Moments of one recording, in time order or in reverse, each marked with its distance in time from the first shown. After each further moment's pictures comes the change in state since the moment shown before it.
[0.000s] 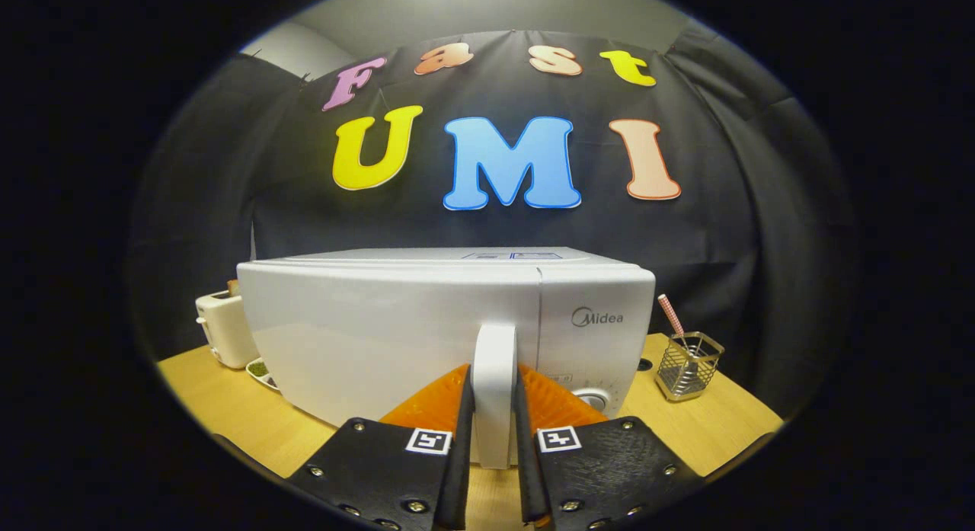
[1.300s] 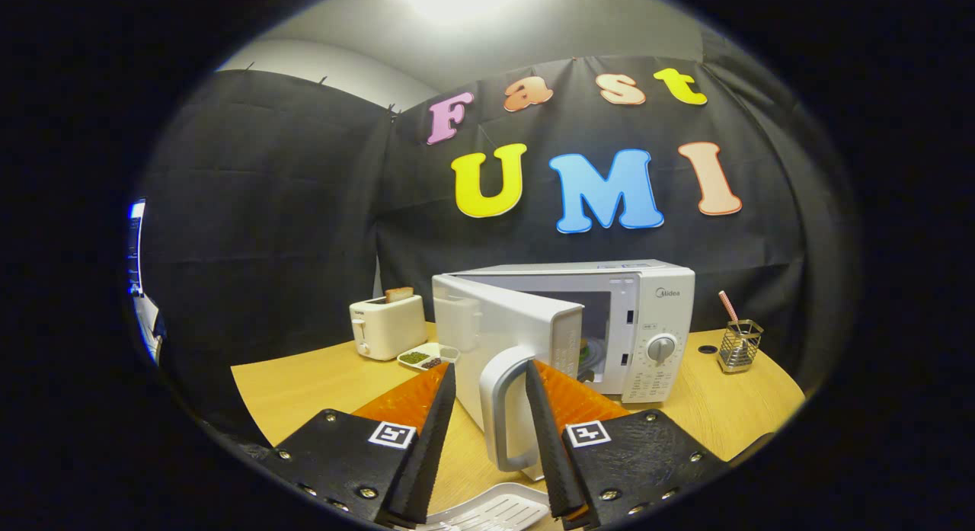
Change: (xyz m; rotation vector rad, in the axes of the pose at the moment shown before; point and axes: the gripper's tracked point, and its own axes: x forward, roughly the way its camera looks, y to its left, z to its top) arm -0.188 0.097 -0.004 0.041 -0.047 0.368
